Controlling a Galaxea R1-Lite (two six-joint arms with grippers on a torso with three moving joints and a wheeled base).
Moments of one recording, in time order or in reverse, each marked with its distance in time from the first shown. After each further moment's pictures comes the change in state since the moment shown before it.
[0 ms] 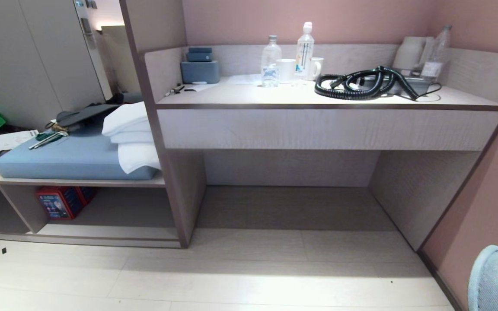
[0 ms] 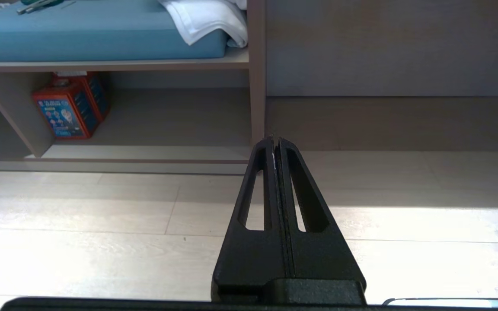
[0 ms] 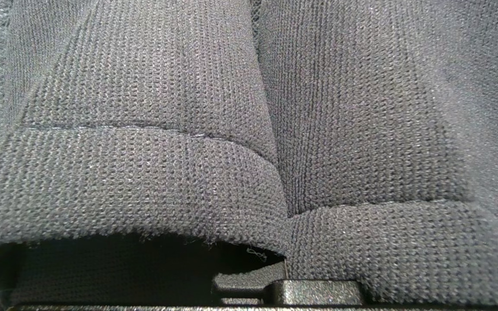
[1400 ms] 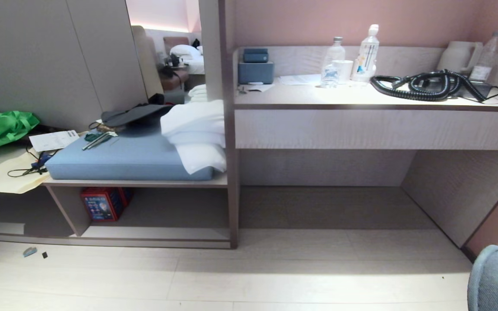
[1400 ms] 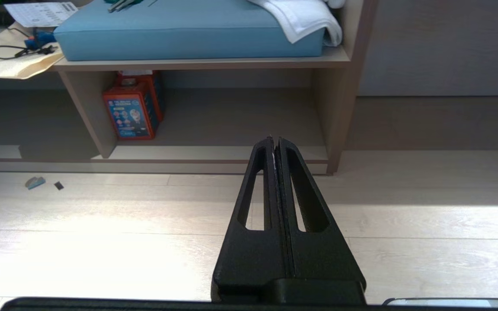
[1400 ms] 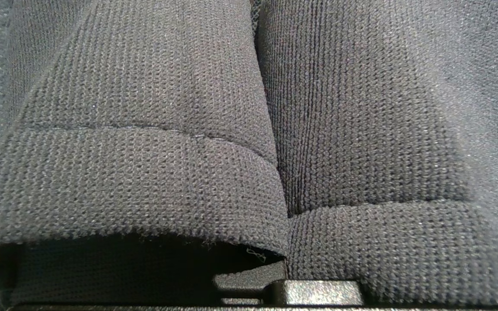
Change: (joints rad) left arm 0.000 0.000 0.000 0.001 0.000 0.000; right arm -0.001 0.000 0.000 0.000 0.000 -0.001
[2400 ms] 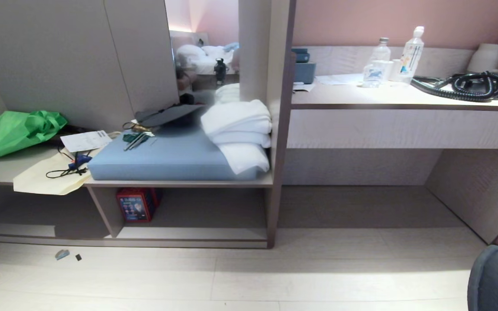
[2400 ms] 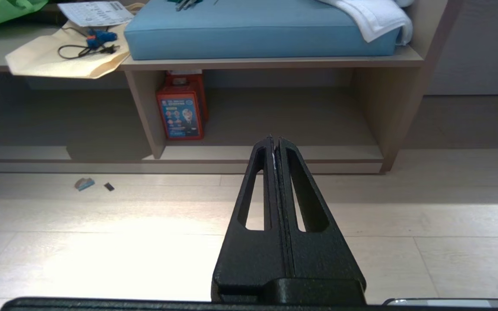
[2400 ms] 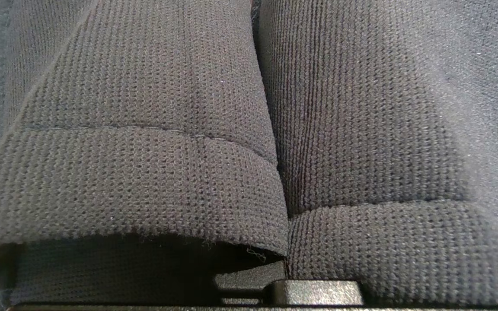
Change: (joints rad) left arm 0.000 0.000 0.000 0.000 0.000 0.000; right arm 0.000 0.000 0.000 0.000 0.000 0.000
